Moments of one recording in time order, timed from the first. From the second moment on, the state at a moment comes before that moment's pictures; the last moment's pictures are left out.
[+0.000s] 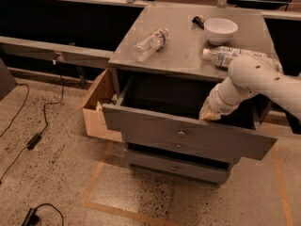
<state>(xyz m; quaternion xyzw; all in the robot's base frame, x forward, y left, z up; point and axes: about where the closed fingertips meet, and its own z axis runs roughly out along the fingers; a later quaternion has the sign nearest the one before) 0.625 -0.205 0.678 -0.66 0.73 0.01 0.19</state>
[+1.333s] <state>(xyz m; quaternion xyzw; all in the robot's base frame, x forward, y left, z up) 0.511 -0.201 0.657 -0.68 0.71 0.11 0.10</state>
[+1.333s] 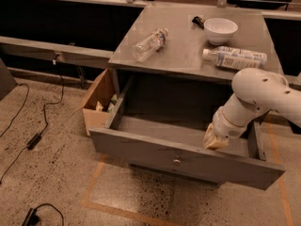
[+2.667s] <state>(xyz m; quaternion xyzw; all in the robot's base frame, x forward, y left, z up) 0.501 -0.202 0.717 -0.62 0.75 0.13 0.20</state>
